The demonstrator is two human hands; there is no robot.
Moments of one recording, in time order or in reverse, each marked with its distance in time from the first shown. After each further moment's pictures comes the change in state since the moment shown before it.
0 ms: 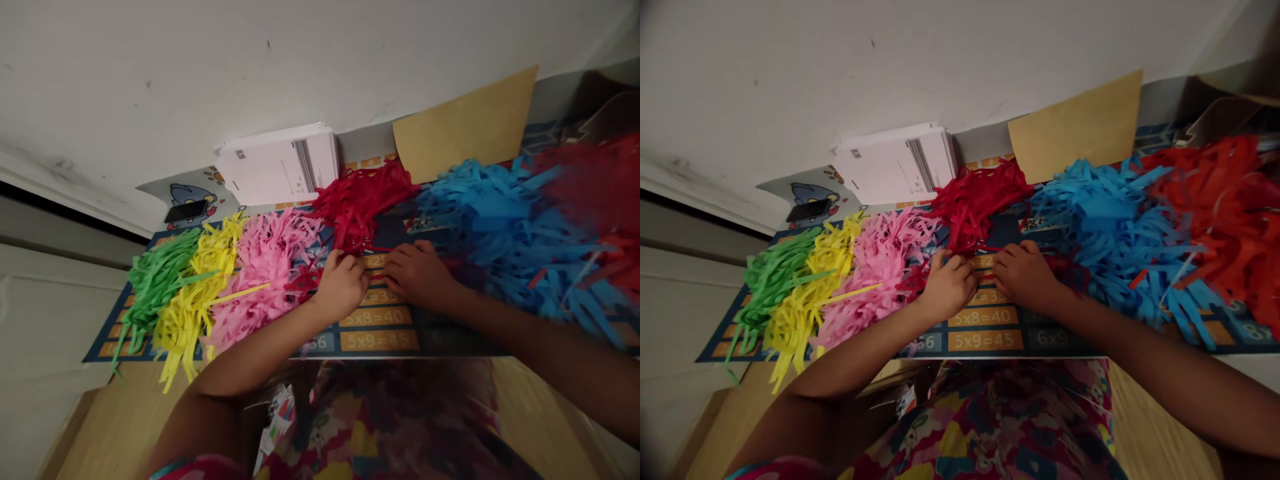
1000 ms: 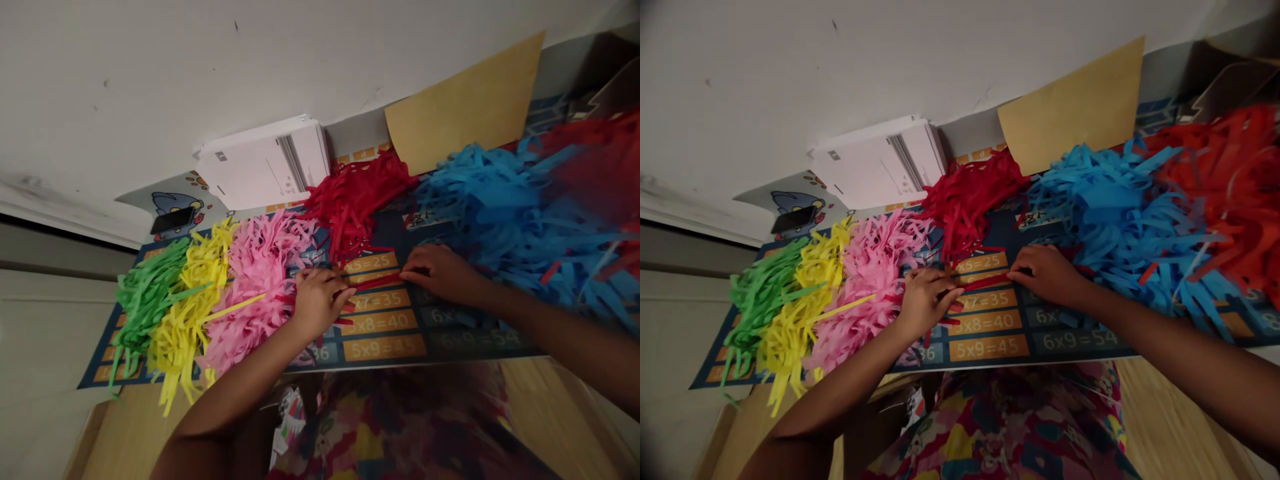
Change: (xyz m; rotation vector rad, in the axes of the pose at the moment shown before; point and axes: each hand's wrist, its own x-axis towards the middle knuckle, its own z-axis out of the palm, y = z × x) left_hand -0.037 -0.019 0.006 -0.457 -0.007 -0.424; right_hand -0.024 0.038 0.005 0.514 -0.207 0.361
